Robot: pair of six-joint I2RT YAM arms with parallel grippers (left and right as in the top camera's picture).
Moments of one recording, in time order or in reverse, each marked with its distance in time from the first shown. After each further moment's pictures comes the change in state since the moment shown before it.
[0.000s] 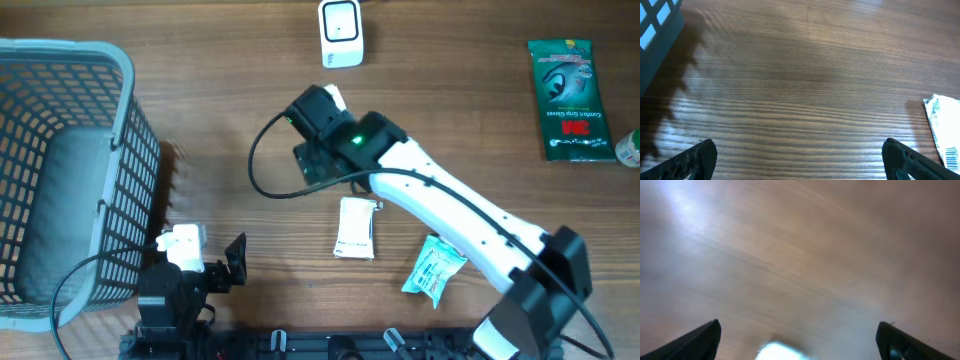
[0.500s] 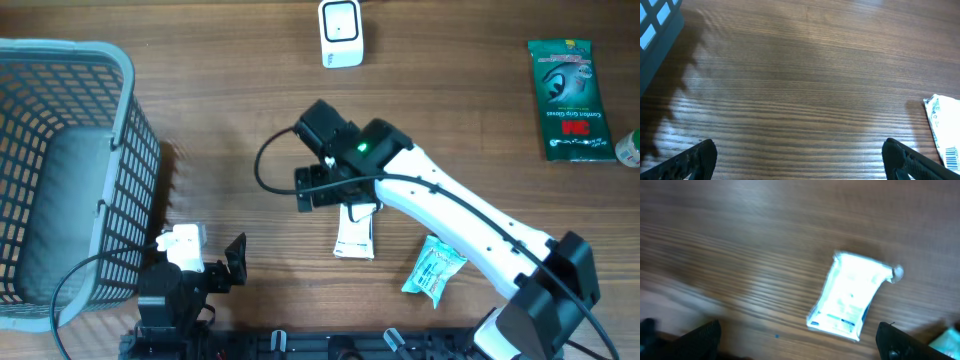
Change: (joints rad) left arm 0.000 0.000 0.000 0.000 0.000 0.000; right arm 0.001 -0.039 -0.086 -0.146 -0.360 0.344
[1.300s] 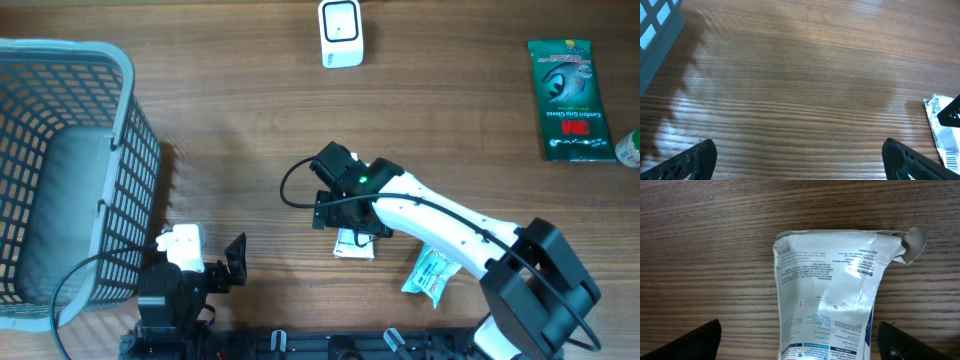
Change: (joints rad) left arm 0.000 0.000 0.000 0.000 0.000 0.000; right arm -0.010 0.000 -0.362 0.301 0.014 0.223
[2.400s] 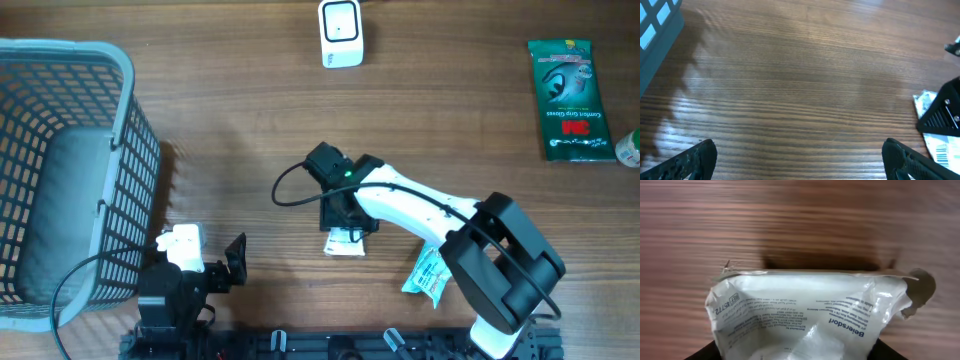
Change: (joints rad) left arm 0.000 0.000 0.000 0.000 0.000 0.000; right arm -0.008 0.161 0.033 0.071 -0.021 -0.159
